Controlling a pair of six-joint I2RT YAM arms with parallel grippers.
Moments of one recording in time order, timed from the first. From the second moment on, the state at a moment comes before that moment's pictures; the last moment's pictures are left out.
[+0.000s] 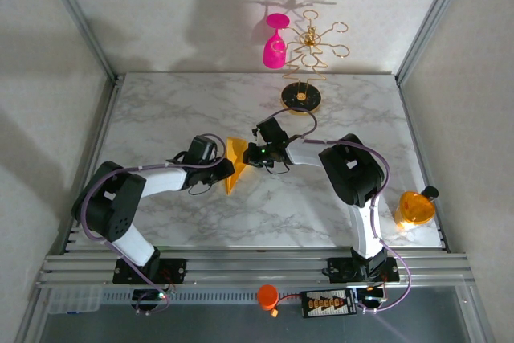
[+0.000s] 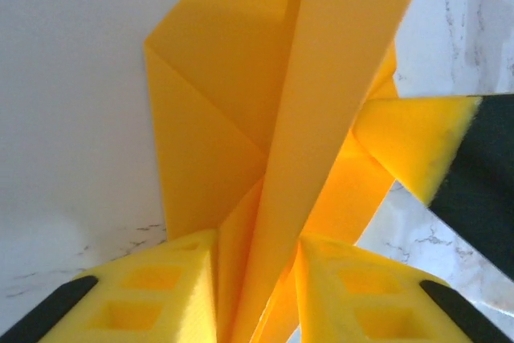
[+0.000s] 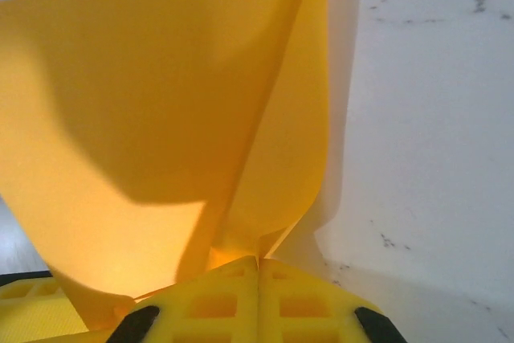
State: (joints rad) left arm -0.44 1.63 0.72 0.00 0.24 -0.82; right arm 0.67 2.06 1.24 -0.09 -0.42 0.72
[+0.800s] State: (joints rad) left arm -0.50 1.72 0.87 -0.15 0.14 -0.68; right arm 0.67 2.06 1.25 -0.10 -0.42 0.71
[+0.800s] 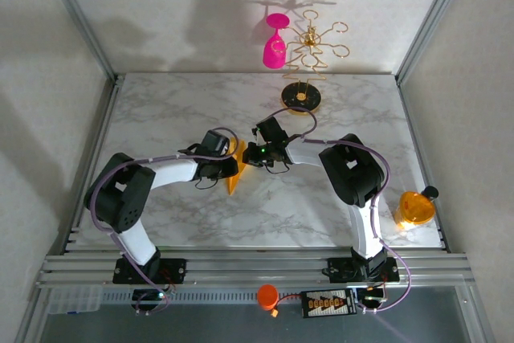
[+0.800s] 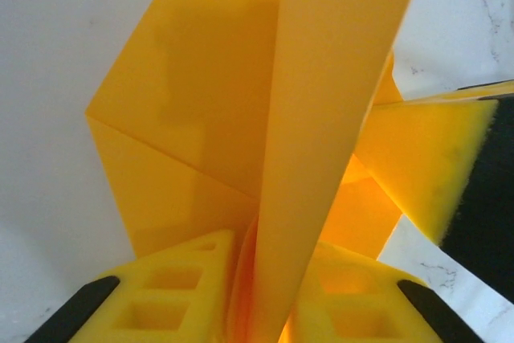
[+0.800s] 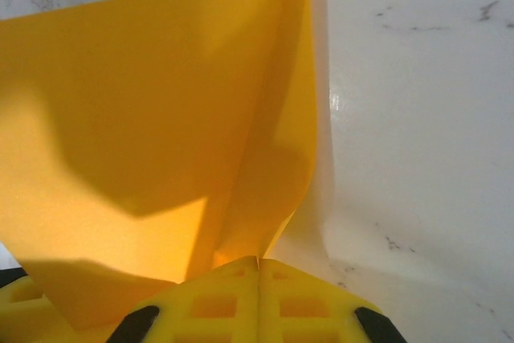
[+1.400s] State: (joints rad) left arm -0.50 1.74 0.92 -0.23 0.08 -0.66; right arm 0.66 2.01 1.26 -0.13 -0.32 0.70
